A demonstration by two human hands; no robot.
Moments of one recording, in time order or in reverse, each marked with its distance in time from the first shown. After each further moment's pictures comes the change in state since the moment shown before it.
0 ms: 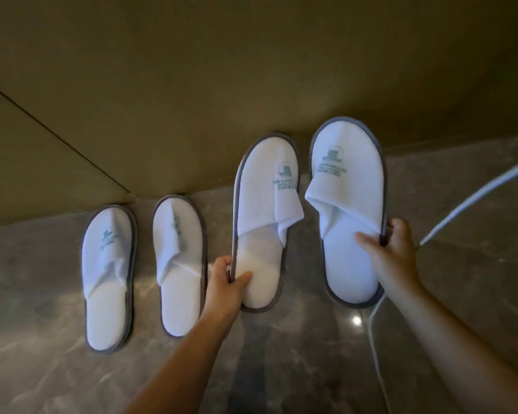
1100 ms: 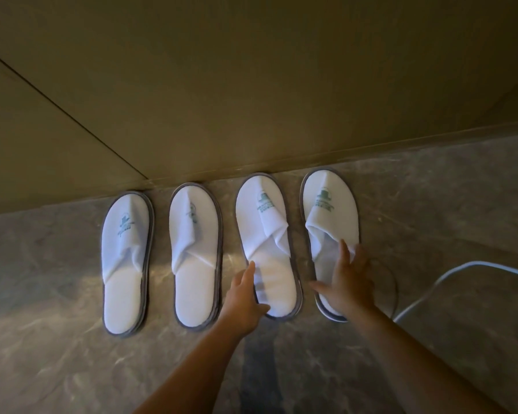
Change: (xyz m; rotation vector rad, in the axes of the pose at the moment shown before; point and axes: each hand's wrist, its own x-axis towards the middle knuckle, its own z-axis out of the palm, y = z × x) left_hand 0.017 -0.049 0.004 0.613 -0.255 -0.020; right_hand -0.029 0.059 0.078 -0.750 -0.452 -0.005
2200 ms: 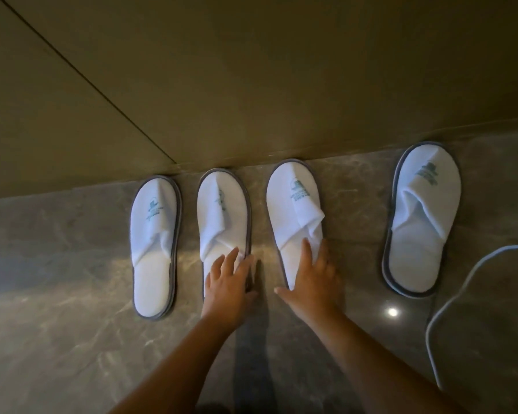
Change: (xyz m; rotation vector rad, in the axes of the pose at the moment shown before) left_hand -0.010 -0.053 -0.044 0.459 0.201 0.018; right_hand -0.024 -0.070 0.071 -0.172 0.019 -0.198
